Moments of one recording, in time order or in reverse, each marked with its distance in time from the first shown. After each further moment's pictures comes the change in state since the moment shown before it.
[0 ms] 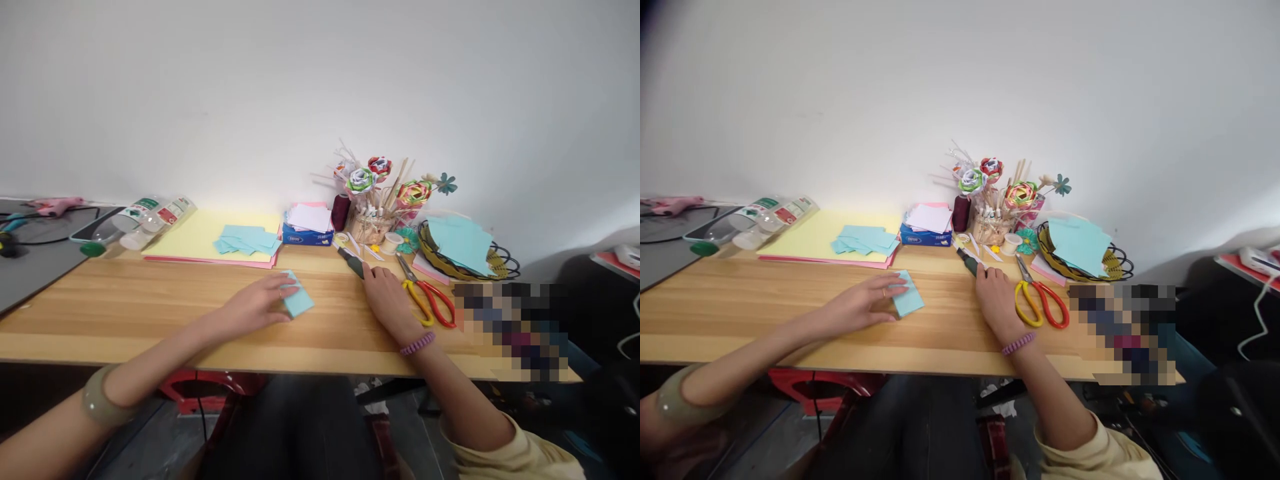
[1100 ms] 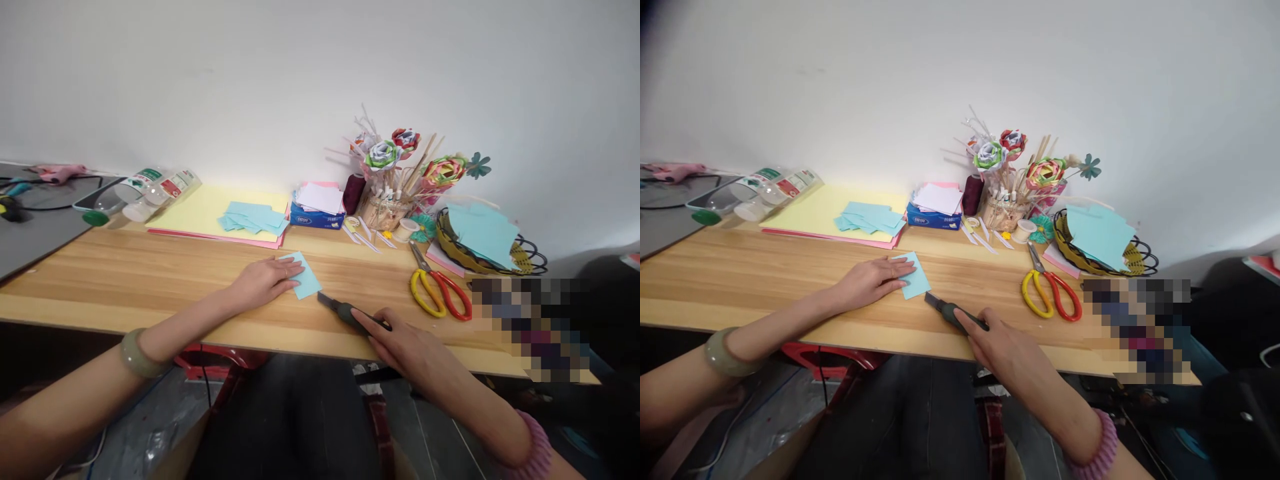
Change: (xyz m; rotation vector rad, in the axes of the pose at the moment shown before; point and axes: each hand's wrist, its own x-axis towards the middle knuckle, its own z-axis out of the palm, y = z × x) left_hand 0.004 -0.015 0.021 0.011 0.003 -0.087; right_hand -0.087 0.005 -0.036 0.352 -0.142 -0.471
